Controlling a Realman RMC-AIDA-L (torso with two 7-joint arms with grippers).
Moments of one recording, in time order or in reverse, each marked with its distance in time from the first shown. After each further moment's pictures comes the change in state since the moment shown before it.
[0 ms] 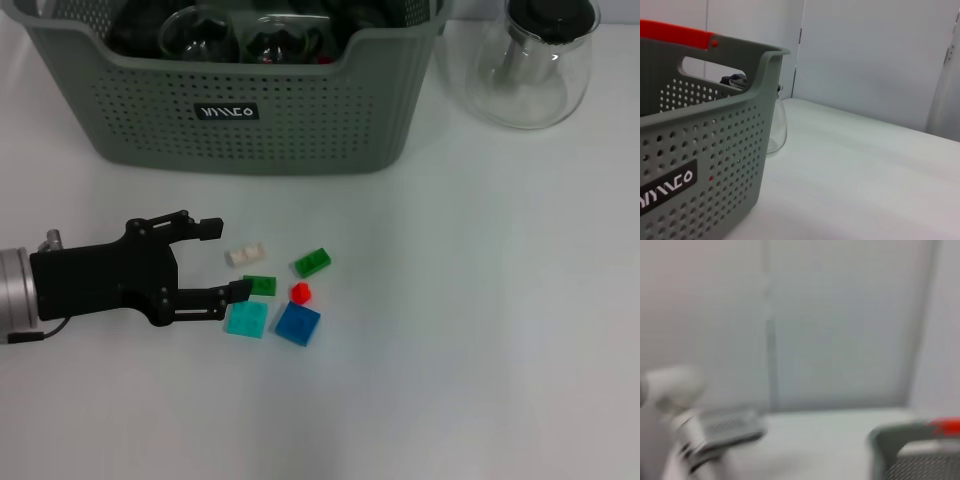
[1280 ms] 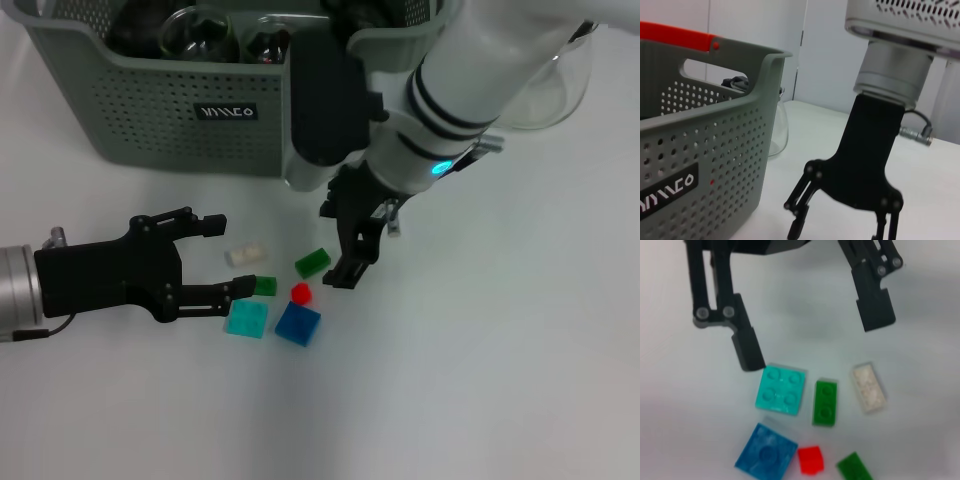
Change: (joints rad) left arm -0.005 -0.003 0.000 -0.007 -0.006 -0.009 -0.001; right arm 0.224 0.083 -0.704 0.681 -0.297 0.464 -0.069
